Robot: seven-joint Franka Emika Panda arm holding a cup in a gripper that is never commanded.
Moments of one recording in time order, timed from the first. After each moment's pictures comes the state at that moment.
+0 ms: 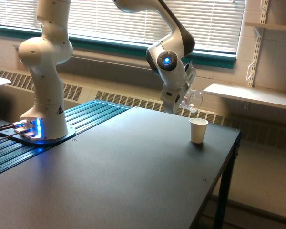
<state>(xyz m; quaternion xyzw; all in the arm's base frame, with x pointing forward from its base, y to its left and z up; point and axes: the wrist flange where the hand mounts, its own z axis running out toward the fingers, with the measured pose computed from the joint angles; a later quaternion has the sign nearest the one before) 0.469 0.199 0.250 -0.79 0.43 0.20 0.39</state>
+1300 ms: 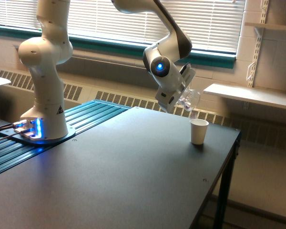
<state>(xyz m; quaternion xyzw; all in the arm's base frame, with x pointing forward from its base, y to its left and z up) 0.451 0.209 0.243 -0.74 0.47 0.24 0.42</state>
